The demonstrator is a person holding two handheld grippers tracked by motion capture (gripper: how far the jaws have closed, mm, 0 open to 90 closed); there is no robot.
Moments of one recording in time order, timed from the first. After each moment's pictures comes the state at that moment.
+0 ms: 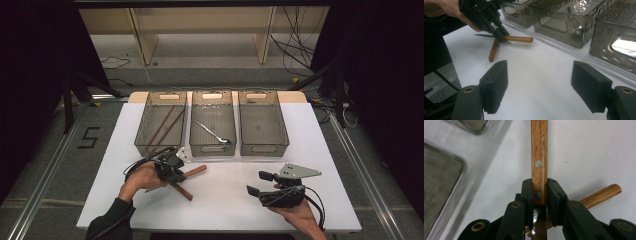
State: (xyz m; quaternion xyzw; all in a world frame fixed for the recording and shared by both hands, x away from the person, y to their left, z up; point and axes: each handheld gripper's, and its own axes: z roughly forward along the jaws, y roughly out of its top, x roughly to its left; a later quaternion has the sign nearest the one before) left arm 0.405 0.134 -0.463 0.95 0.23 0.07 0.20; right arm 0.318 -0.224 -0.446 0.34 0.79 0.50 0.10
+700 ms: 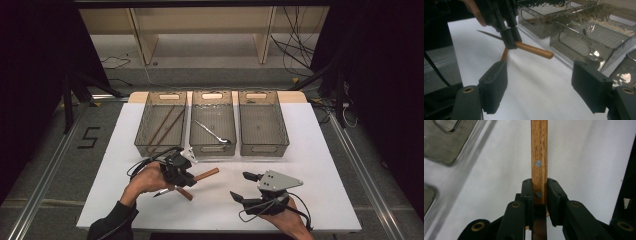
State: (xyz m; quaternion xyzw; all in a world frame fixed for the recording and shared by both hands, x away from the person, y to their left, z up) left arm 0.384 0.108 -0.432 0.95 0.21 0.01 0.24; right arm 0.299 -0.178 -0.436 0.24 0.82 0.50 0.17
